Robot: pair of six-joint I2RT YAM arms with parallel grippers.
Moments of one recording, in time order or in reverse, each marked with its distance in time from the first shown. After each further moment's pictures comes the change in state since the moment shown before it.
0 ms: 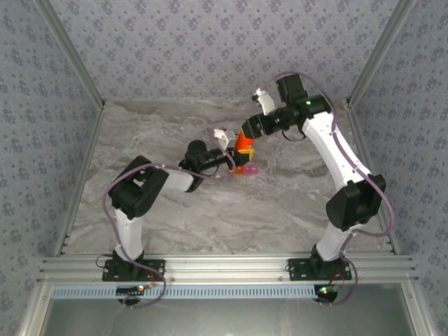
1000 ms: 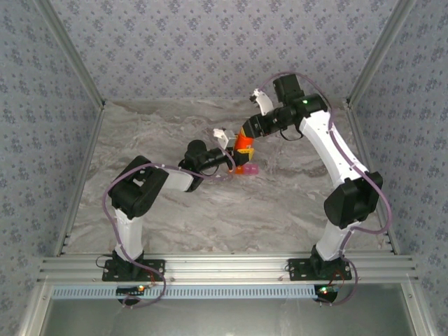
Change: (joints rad) left arm 0.004 0.000 0.000 -0.001 -0.001 -0.008; right arm 0.017 0.029 0.023 -0.015 0.044 0.027
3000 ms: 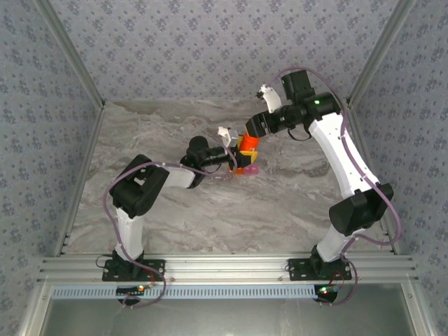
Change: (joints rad) left arm 0.002 0.016 0.061 -0.031 0.170 -0.045; right arm -0.016 -0.075 0.037 -0.074 0.040 -0.026
